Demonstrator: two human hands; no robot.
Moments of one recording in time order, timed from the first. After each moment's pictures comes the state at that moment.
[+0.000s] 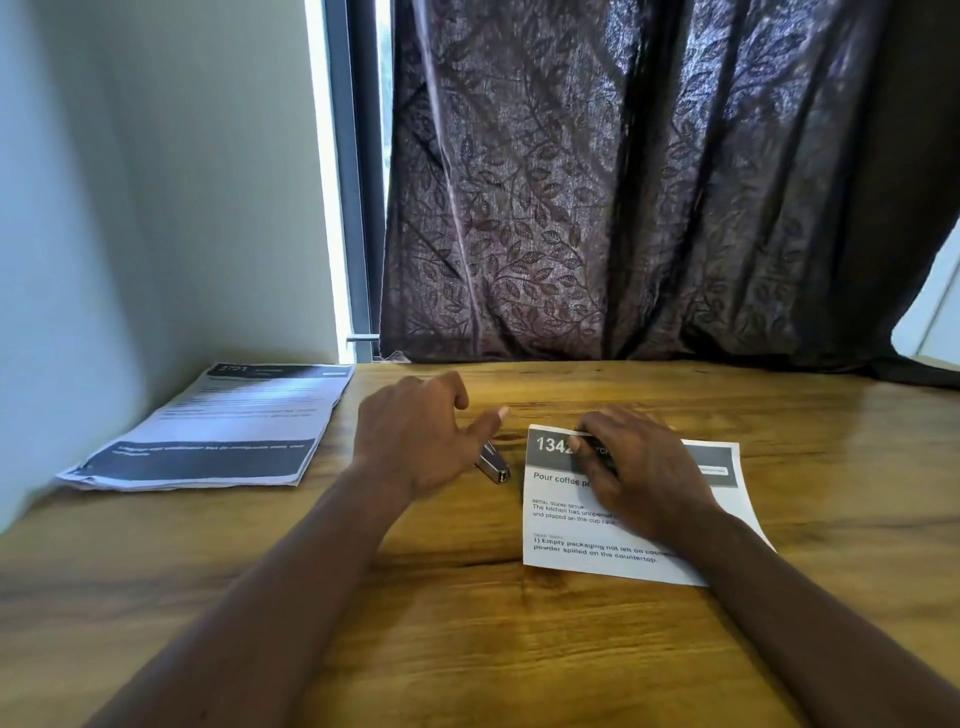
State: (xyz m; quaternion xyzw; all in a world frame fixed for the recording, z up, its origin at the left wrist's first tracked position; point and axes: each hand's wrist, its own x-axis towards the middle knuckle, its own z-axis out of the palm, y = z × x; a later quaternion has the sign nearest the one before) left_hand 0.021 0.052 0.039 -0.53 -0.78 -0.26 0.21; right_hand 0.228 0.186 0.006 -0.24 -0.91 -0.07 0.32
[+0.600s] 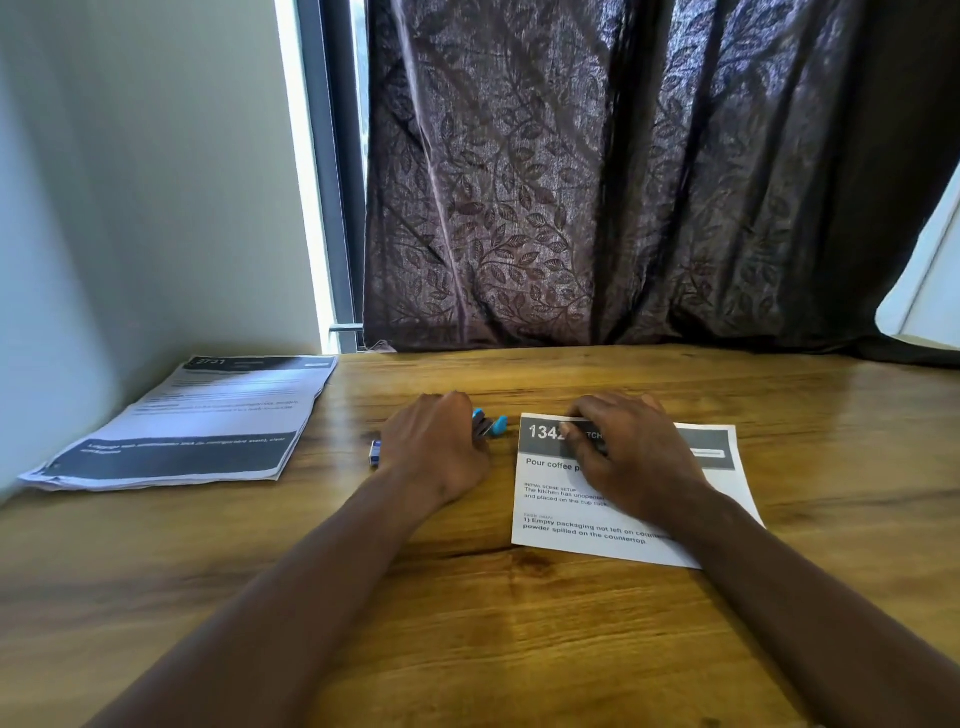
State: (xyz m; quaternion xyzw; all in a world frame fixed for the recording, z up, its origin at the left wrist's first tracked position) left_hand 0.054 0.060 0.033 -0.52 -0.82 -0.20 0.09; right_hand 0.228 0.190 0.007 -0.27 -0.91 -0.05 0.31
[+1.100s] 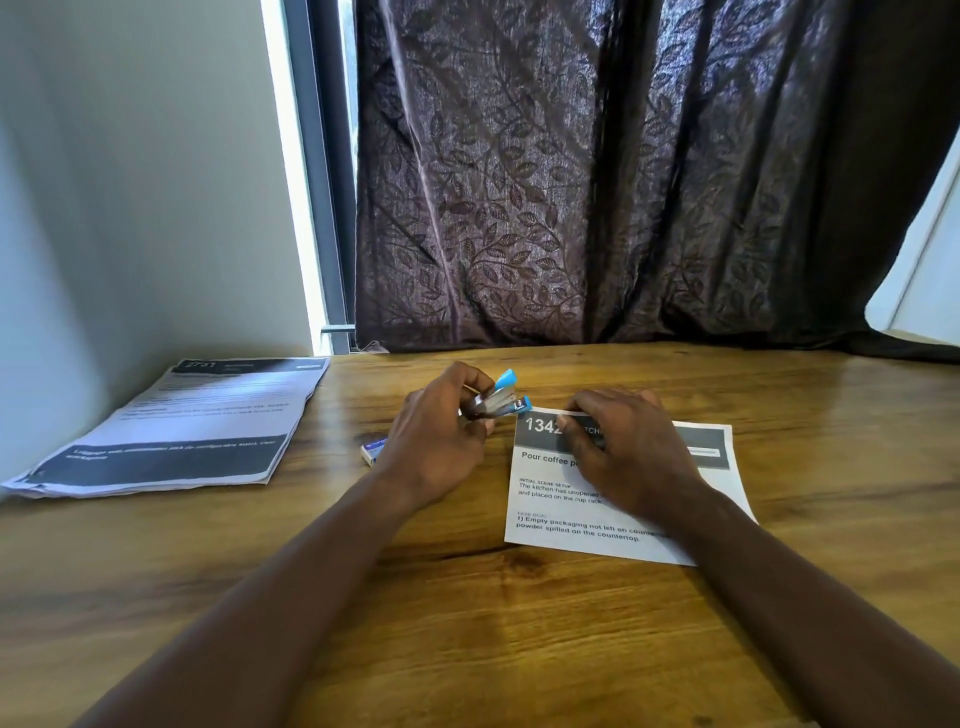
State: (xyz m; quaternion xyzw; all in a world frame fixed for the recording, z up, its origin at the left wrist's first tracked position) left_hand 0.048 0.067 0.024 -0.56 -0.70 -0.43 -0.01; right_hand 0.232 0.191 0.007 -0.27 -0.90 -0.03 0.34
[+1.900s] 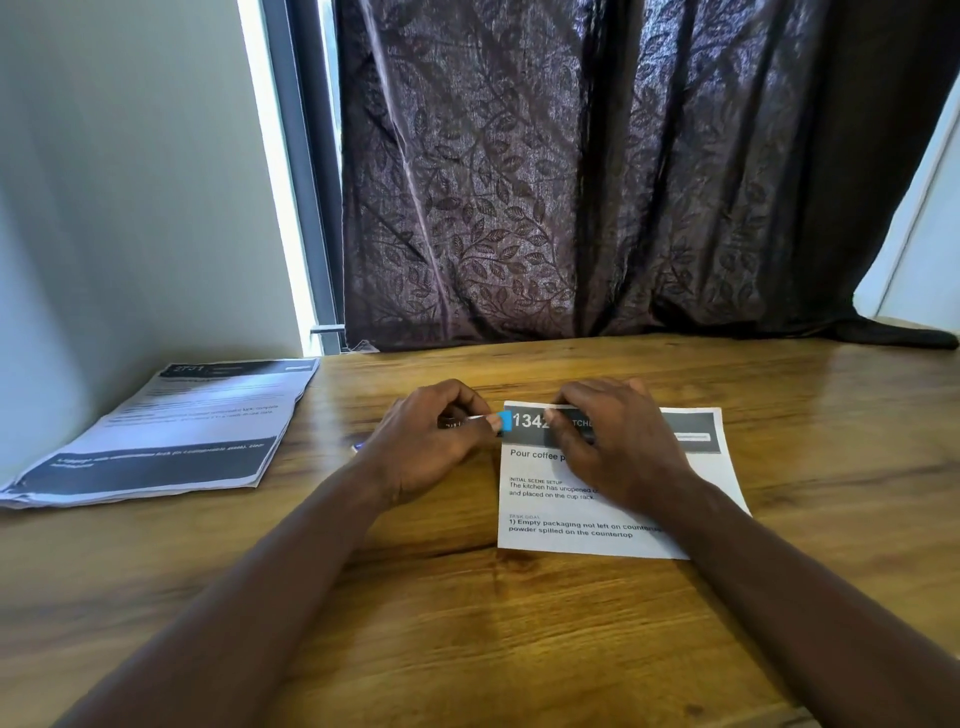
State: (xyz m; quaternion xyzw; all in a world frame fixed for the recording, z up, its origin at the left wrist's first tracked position) left_hand 0.030 0.068 0.020 -0.59 -0.68 -0.43 -0.11; right_hand 0.230 0.188 0.010 -0.26 -0.90 -0.04 0.35
